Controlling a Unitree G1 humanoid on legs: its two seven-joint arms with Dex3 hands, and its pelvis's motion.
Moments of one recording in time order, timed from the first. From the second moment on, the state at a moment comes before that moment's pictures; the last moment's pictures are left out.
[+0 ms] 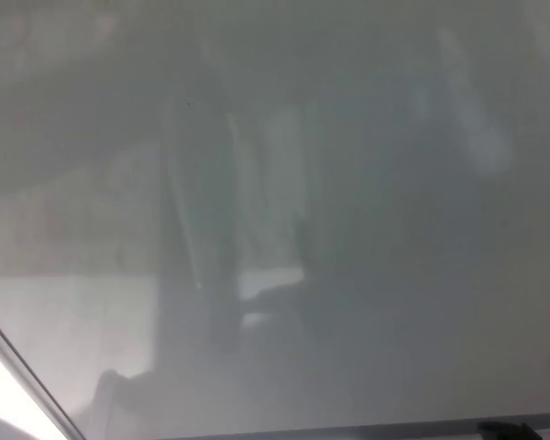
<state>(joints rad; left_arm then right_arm) -0.77 0.89 0.23 1.33 0.06 -0.13 -0.37 -0.16 -0.25 -0.04 1.27 -0.13 -0.50 0.05</state>
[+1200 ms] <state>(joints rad) -0.14 0.35 0.15 1.32 0.00 -0.15 -0.26 -0.17 -0.25 -0.05 1.27 -0.13 -0.50 0.05</state>
